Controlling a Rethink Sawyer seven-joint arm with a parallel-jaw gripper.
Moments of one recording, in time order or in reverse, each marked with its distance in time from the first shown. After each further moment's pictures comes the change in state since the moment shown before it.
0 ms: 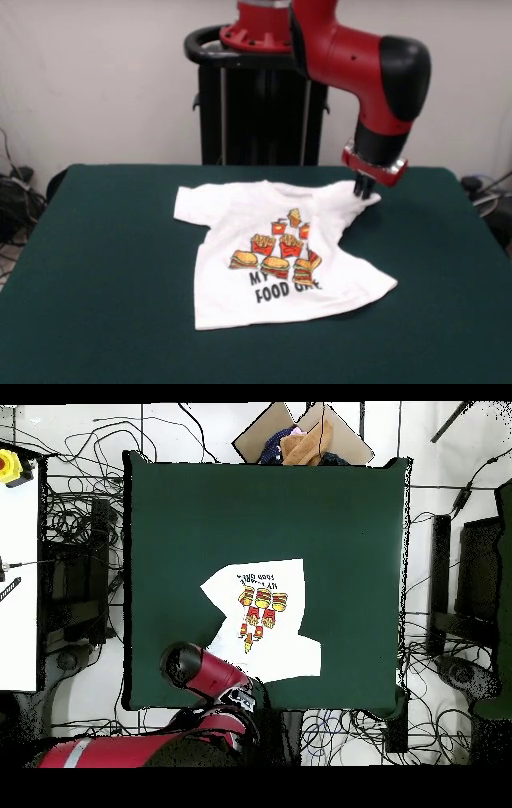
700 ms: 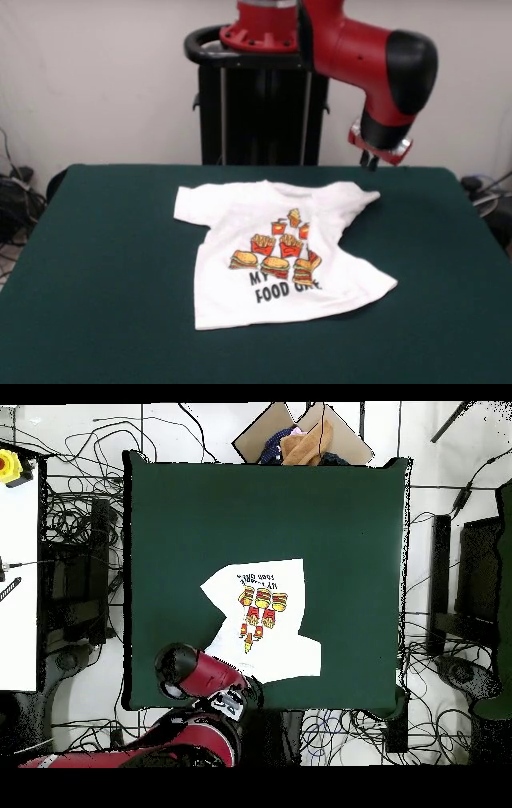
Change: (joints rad) arm 0.077 -0.001 -0.085 -0.034 -0.032 0.309 0.000
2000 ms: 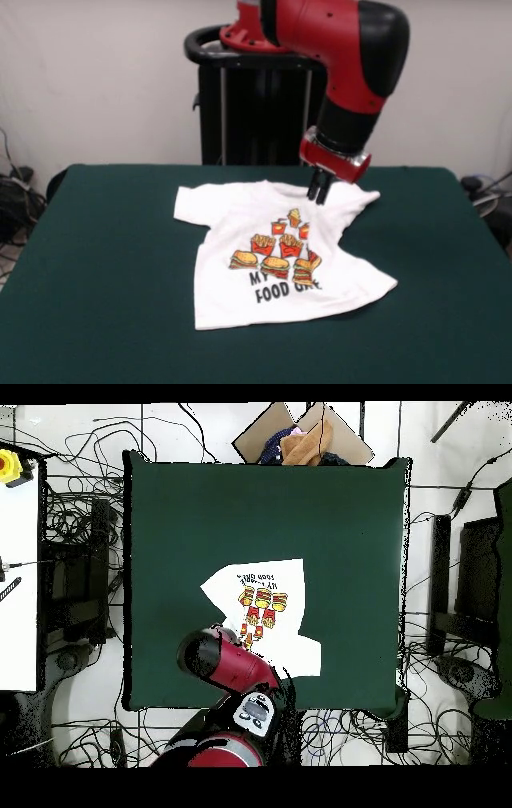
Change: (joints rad) arm -0.050 -0.064 -0.116 -0.062 -0.096 -0.333 0.000
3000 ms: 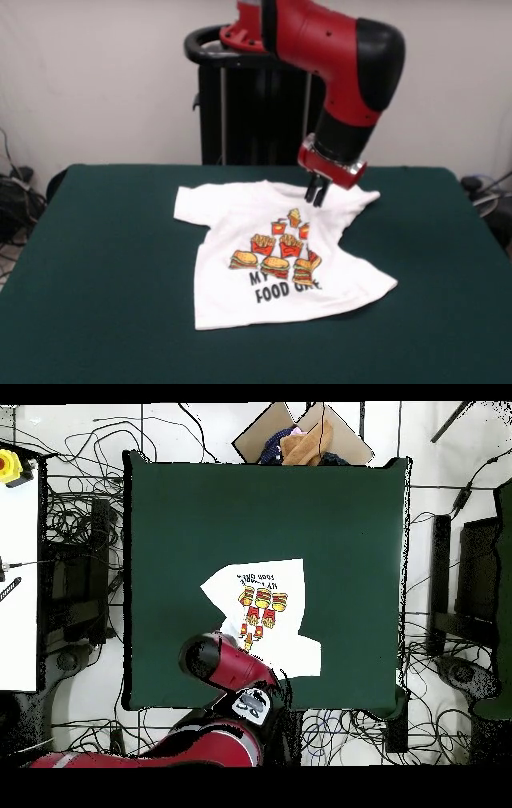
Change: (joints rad) arm 0.005 0.062 0.006 -0.001 0.000 -0.001 0.000
